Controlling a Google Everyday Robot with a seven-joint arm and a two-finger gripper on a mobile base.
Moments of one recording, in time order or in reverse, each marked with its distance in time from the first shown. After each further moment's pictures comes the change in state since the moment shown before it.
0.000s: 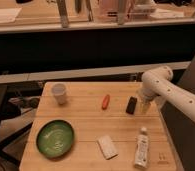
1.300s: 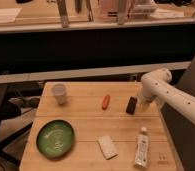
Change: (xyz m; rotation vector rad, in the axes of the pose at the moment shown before) arm 0.003 0.000 0.014 0.008 0.013 0.001
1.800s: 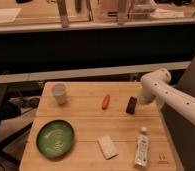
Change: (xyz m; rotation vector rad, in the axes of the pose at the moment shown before) arm 0.004 -0.003 0.006 0.004 0.011 0.004
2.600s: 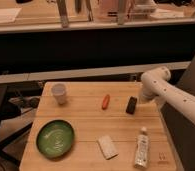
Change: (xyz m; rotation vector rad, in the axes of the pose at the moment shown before) arm 0.014 -0.018 0.007 -0.001 0.023 0.024
